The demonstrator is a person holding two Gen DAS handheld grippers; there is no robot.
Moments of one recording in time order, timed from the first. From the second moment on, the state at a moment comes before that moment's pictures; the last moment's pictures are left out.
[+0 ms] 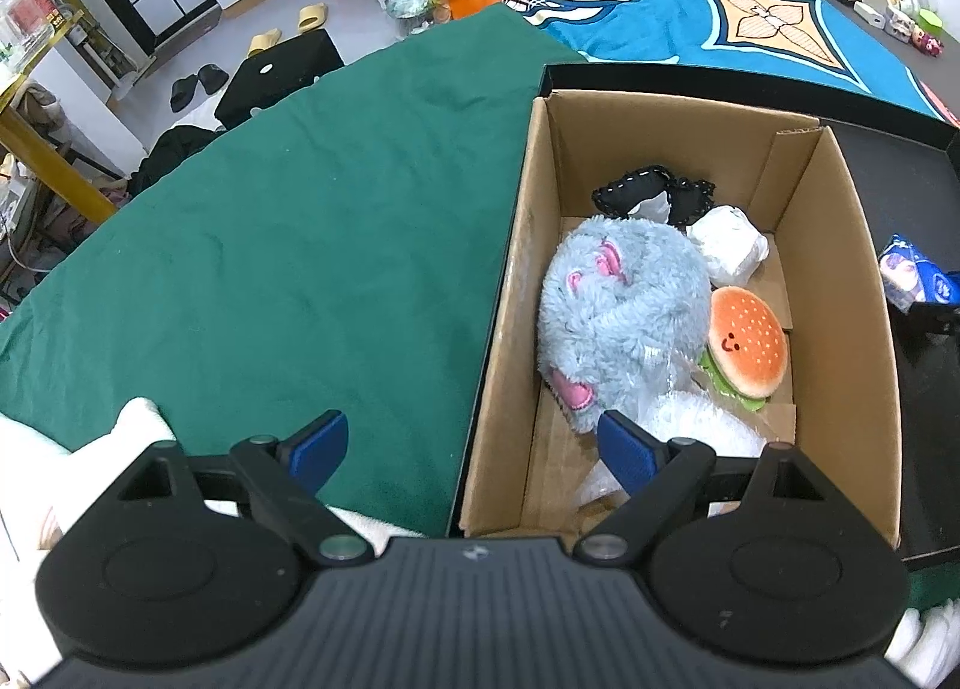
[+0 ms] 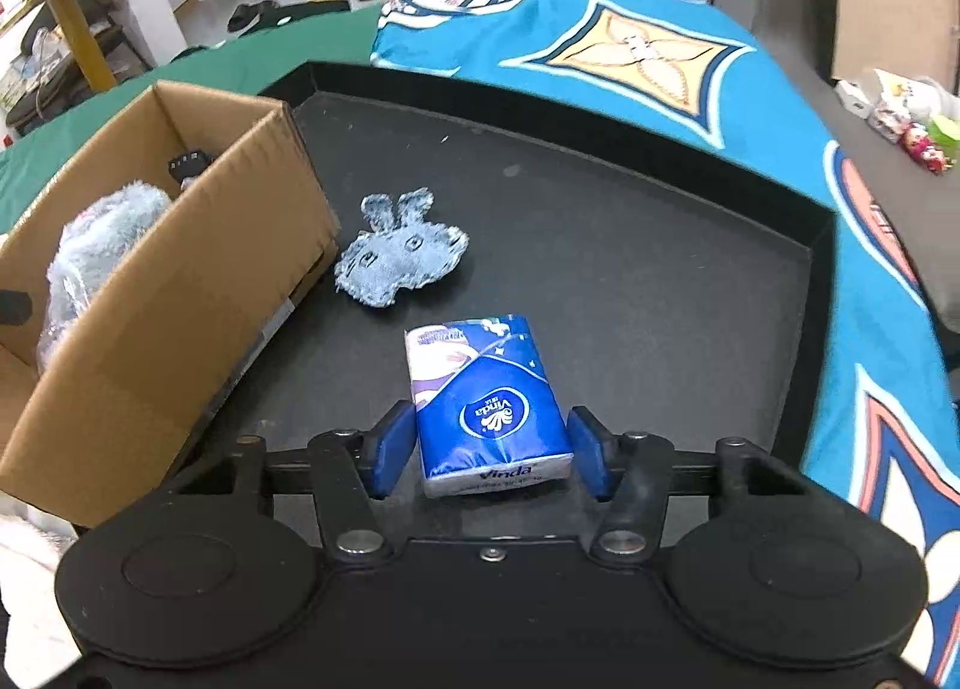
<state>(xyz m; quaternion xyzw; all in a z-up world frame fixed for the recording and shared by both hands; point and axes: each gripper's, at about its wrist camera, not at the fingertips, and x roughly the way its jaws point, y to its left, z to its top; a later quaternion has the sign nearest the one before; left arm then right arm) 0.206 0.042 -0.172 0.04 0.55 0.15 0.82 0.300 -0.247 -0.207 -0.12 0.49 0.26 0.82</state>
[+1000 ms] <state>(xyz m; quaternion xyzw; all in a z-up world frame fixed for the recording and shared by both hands) 0.182 0.064 -0.171 0.01 0.49 0.10 0.87 0.258 -0.177 -0.100 -0.23 0.40 0.26 0.85</state>
